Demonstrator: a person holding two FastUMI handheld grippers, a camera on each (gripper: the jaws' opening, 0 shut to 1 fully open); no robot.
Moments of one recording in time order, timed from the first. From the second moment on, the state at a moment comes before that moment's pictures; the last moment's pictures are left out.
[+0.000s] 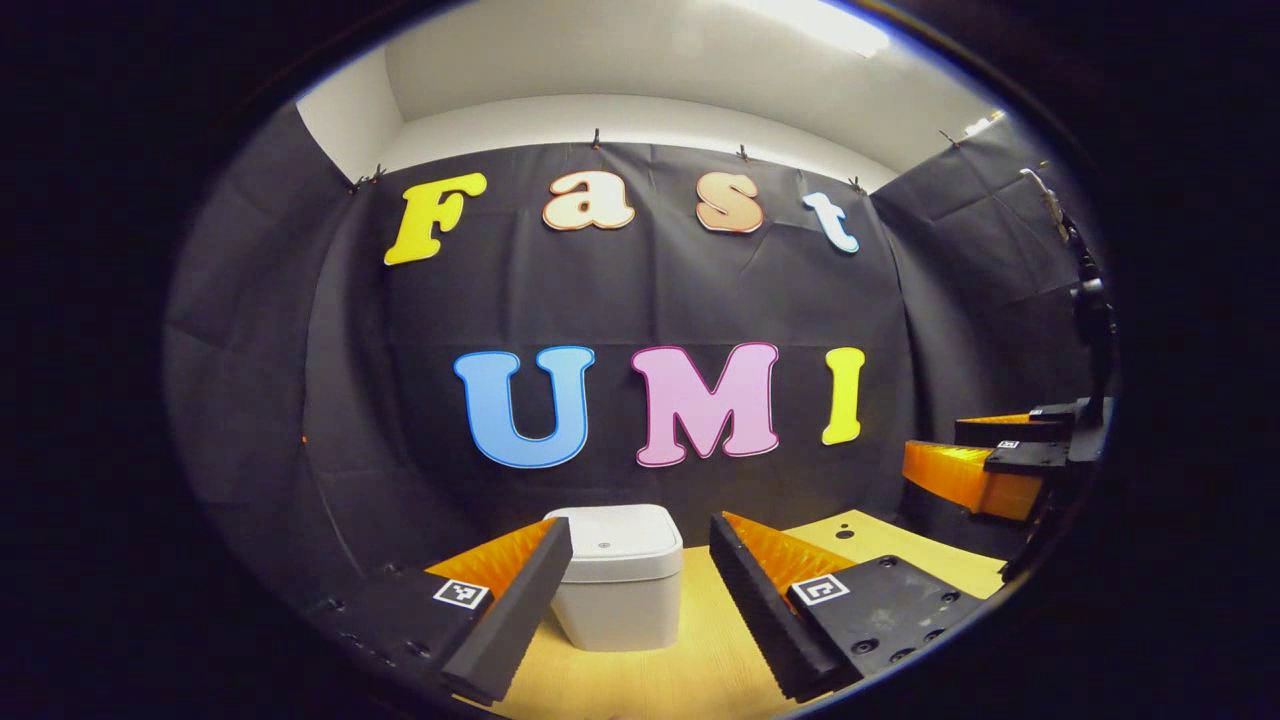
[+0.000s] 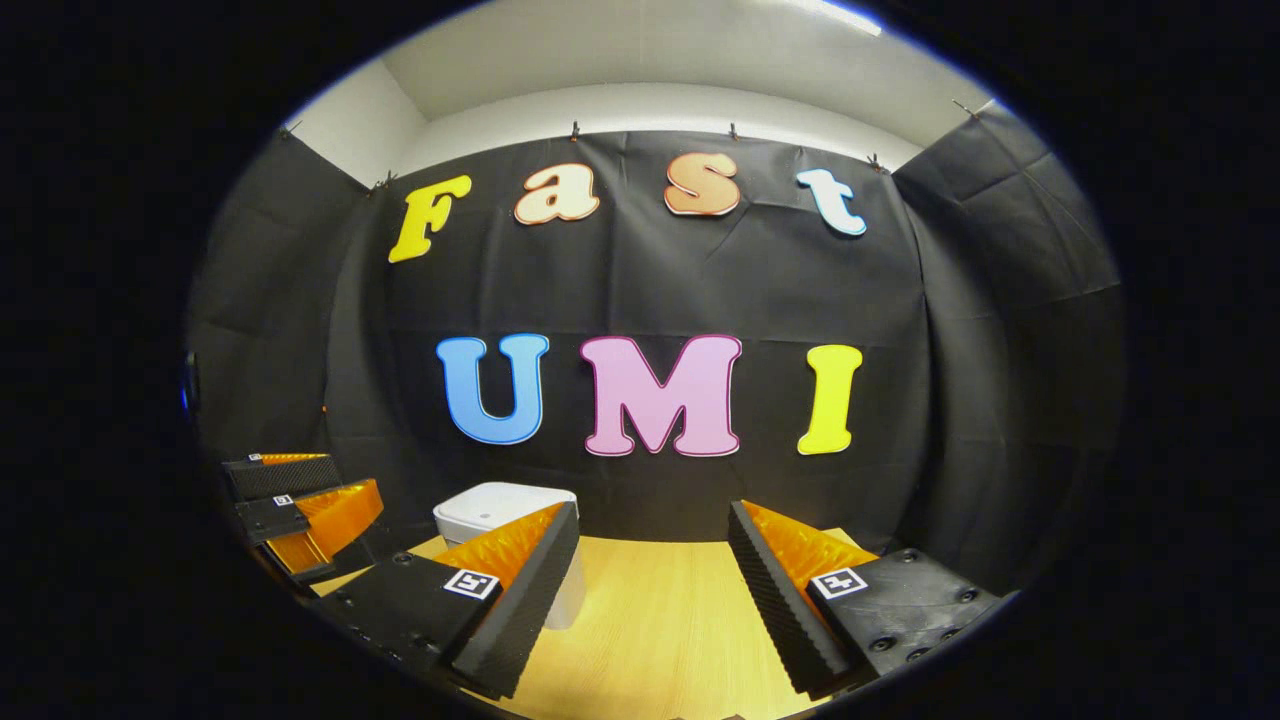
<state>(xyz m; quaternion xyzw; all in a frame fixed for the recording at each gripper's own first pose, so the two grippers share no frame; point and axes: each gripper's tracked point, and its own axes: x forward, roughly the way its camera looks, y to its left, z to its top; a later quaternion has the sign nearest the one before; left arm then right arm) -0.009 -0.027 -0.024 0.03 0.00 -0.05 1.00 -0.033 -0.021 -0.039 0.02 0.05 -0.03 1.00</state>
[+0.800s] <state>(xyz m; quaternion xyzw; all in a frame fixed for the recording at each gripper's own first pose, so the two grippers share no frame) -0.038 0.000 -0.035 0.02 0.00 -0.04 1.00 -0.060 -0.014 -0.032 0.02 0.04 -0.04 1.00</state>
